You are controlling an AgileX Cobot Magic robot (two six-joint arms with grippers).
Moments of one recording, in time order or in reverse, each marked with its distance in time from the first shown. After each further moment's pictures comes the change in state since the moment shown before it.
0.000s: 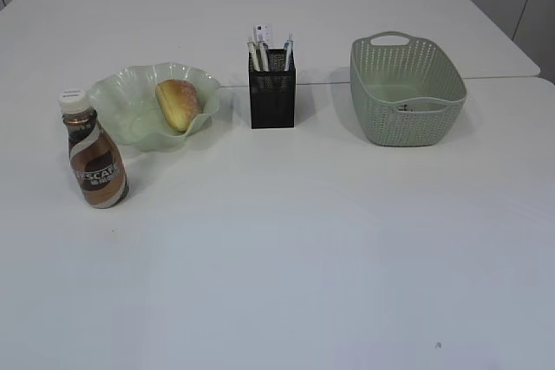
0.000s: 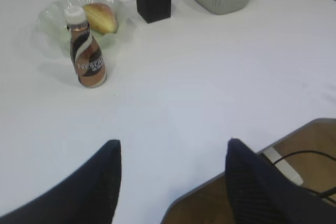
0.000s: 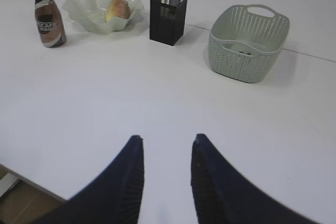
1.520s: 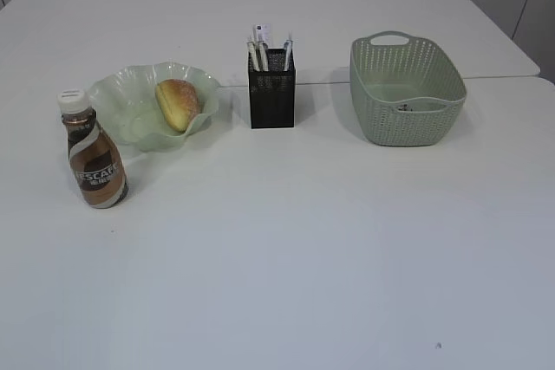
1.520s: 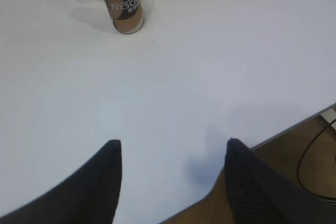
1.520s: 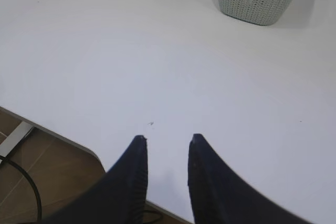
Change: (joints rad) left arm 0.002 -0.058 0.241 0.159 -0.046 0.068; right arm 0.000 0.000 0.027 0.011 0.148 0.021
